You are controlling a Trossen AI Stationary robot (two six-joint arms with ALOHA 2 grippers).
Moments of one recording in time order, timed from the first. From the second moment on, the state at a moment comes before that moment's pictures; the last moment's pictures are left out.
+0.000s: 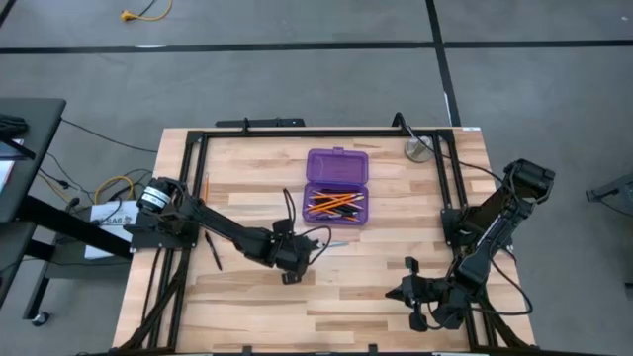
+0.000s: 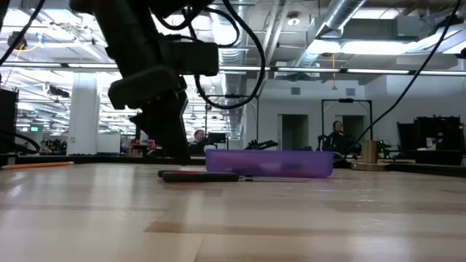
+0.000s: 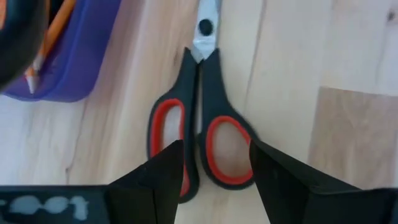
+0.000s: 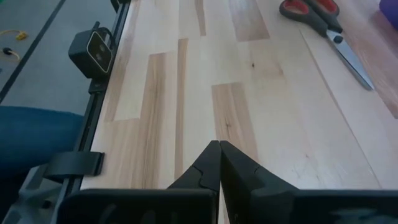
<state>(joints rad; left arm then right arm) -0.34 1.85 1.12 -0.47 -0.36 -0.43 1.02 1.46 0.68 -0.11 0.68 0.83</state>
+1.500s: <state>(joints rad) -0.30 1.92 1.13 -0.47 -0.28 -0.49 1.02 1.46 0.68 -0.11 0.68 0.83</state>
